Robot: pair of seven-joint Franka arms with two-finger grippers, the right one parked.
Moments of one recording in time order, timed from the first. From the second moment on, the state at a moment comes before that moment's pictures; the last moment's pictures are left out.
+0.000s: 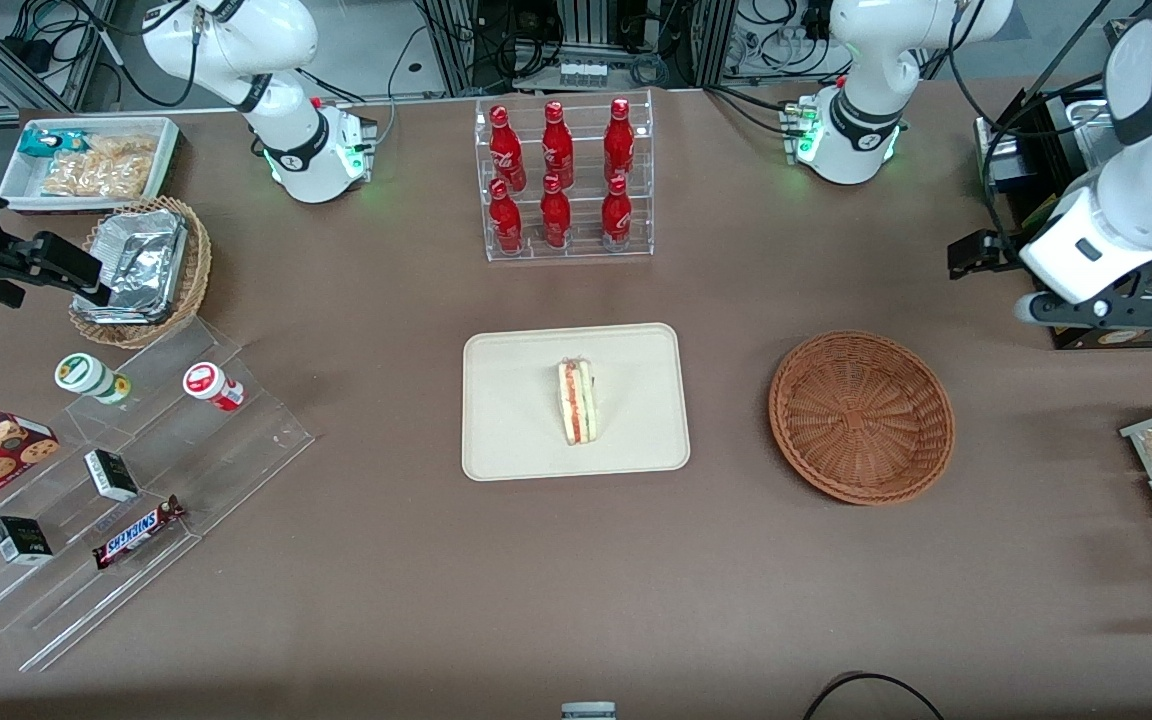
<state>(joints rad) 0.04 -0.04 -0.12 -1.73 0.01 1.47 0.00</state>
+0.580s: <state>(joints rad) 0.09 -0.06 -0.17 -1.72 0.02 1.52 0.01</state>
